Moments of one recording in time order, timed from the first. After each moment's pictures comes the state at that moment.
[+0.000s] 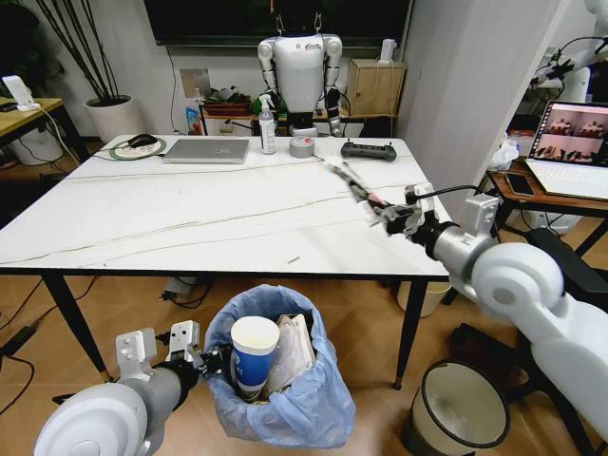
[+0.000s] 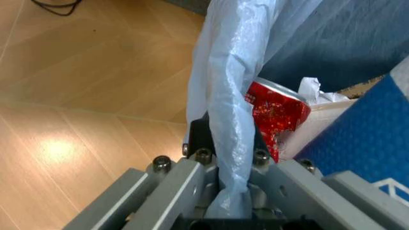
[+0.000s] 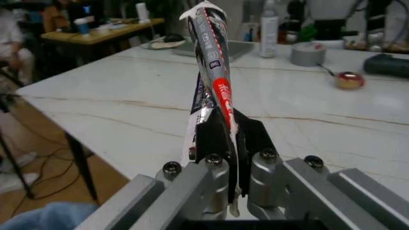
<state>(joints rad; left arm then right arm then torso) 1.53 -0.92 -0.51 -2.50 -1.50 0.74 -0.93 -0.77 0.67 0.17 2.27 1.20 -0.54 0.18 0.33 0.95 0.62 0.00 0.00</state>
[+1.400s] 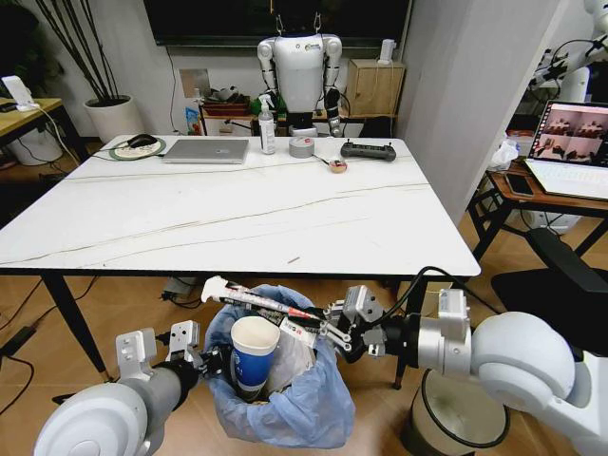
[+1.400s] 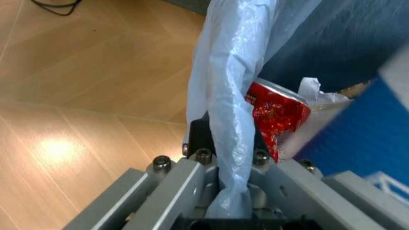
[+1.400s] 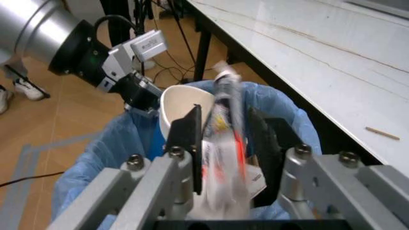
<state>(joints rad) 1.53 -0.92 -0.51 -2.50 -1.50 0.74 -0.93 -0.84 0.51 -0.11 2.37 0.88 -0.40 -0.24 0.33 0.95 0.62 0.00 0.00</state>
